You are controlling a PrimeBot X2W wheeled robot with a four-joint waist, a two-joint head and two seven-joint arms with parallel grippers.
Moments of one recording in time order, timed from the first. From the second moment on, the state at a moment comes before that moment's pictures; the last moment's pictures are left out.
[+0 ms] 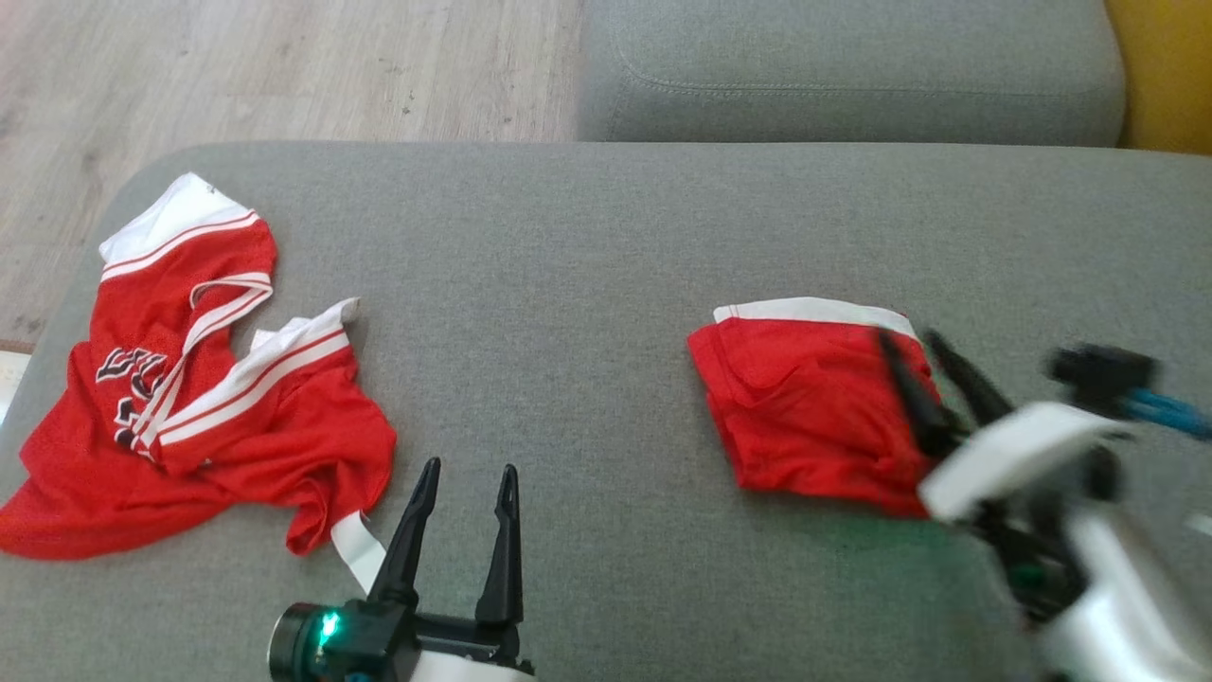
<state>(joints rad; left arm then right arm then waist) 0.07 0.06 -0.40 0.09 -0.21 0.11 -0.25 -0.24 -0.19 0.28 0.31 0.72 0.13 0.10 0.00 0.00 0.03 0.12</state>
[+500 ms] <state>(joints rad) 0.06 0.06 -0.43 0.08 -0.23 0.12 -0.25 -0.22 -0.34 0.21 0.35 1.15 0.13 0.51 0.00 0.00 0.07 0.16</state>
